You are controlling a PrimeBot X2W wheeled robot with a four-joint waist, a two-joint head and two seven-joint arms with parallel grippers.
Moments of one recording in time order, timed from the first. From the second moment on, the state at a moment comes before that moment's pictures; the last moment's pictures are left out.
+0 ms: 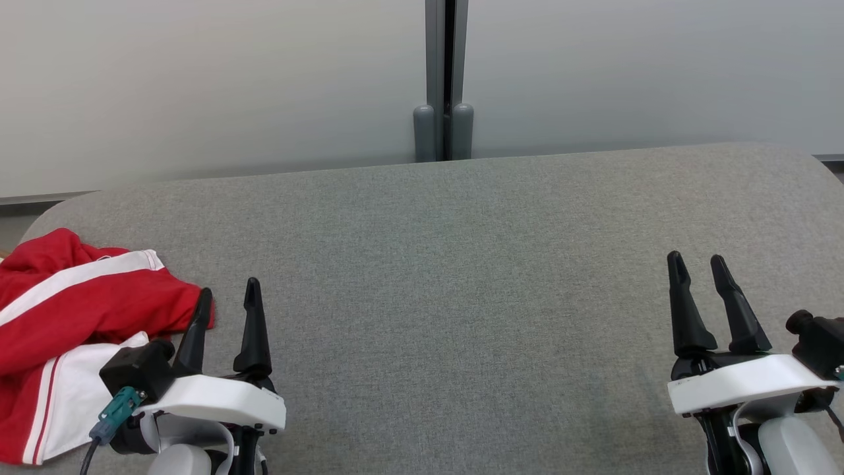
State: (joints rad) left arm -0.11 0.04 -0.08 0.21 -0.48 0.04 -0.17; right arm -0.15 -0.16 0.13 0.20 0.56 0.13 -0.17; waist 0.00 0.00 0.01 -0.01
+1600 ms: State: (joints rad) left arm -0.13 0.05 -0.12 0.21 -0.20 0.09 -0.26; right arm -0.19 -0.18 0.20 0.27 0.32 0.13 -0.26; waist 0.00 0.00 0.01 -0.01
